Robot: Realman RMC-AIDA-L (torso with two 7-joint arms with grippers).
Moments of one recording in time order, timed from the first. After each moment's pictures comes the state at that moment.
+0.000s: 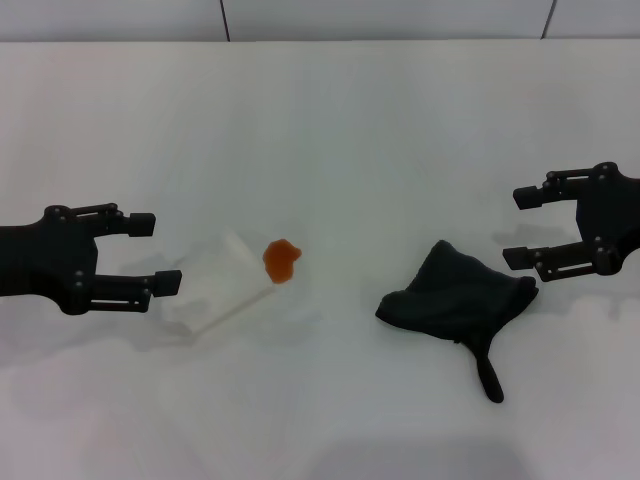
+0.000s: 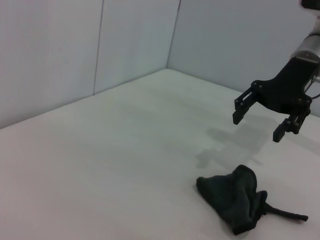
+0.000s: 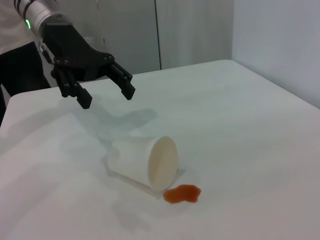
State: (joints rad) left arm -0.39 -2.01 0.76 0.94 2.03 1.75 -1.52; right arm 0.44 2.00 -0.93 -1.04 -1.99 -1.63 1.50
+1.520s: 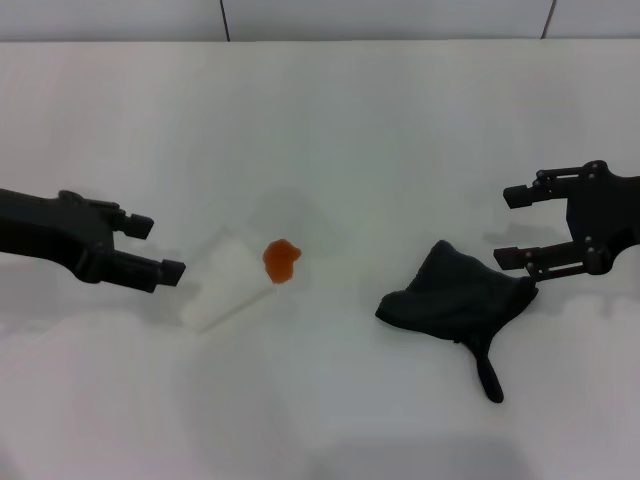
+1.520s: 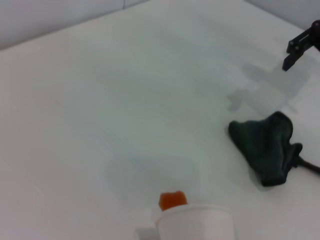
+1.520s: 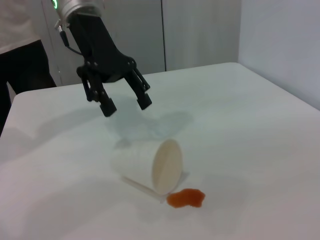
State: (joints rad) left arm -0.54 -2.03 0.79 1.10 2.34 1.76 -1.88; right arm 0.45 2.01 -0.94 -1.04 -1.99 -1.62 1.48
